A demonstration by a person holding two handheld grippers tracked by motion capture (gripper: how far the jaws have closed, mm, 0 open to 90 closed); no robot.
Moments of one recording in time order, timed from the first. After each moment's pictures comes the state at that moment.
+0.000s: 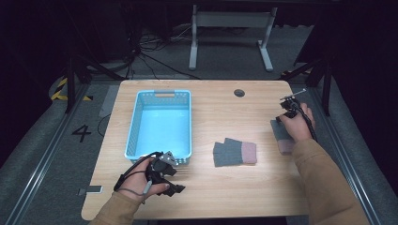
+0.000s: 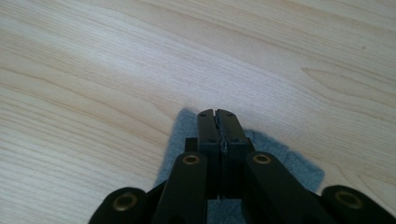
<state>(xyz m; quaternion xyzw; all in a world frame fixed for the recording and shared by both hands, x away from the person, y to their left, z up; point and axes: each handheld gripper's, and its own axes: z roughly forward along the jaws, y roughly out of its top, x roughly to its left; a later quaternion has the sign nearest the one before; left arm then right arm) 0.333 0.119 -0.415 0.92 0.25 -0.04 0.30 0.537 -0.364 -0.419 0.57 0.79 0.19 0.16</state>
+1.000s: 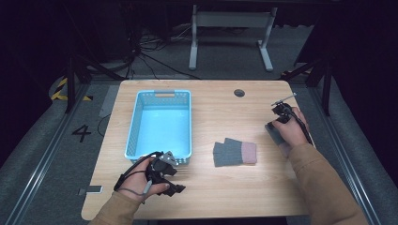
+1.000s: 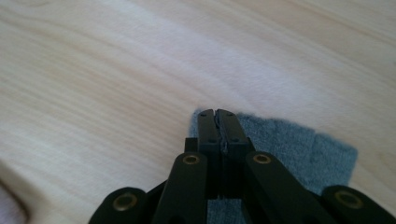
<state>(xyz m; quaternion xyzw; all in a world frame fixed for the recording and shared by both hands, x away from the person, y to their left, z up) 0.333 0.118 -0.414 0.92 0.25 -0.04 0.30 0.522 -0.335 -0.425 0.52 0.82 0.19 0.13</state>
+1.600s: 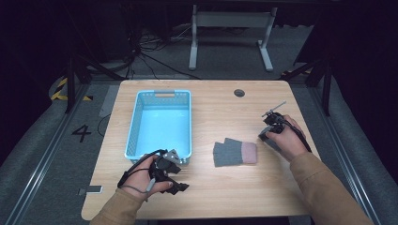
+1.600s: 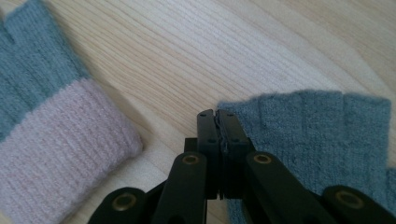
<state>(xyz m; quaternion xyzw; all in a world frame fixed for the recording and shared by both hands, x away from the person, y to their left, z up) 0.336 0.109 -0.409 0.92 0.23 -0.04 0.31 0.486 -0.302 -0.423 0.45 0.87 0.18 0.07</state>
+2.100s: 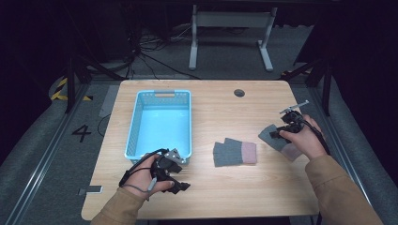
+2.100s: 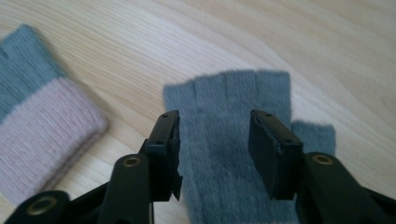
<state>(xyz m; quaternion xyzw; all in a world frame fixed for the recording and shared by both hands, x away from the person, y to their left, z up) 0.337 0.105 -0.407 0.92 0.23 -0.04 0.31 0.468 -0.346 -0.402 0.49 0.83 0.22 0.11</state>
